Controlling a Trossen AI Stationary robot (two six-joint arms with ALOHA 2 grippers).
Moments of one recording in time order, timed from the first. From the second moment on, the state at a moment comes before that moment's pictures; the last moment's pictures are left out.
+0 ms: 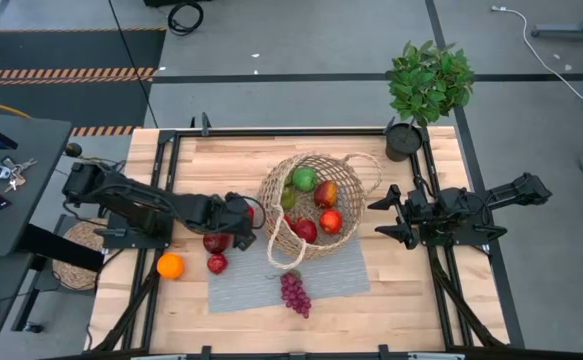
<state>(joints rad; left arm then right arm) -0.18 1.43 0.90 -0.73 -0.36 -0.88 0.23 0.15 0.01 0.25 0.14 0.27</state>
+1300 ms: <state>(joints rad) -0.08 1.56 0.82 -0.63 -0.31 -0.72 0.23 0.15 0.01 0.26 0.14 0.27</state>
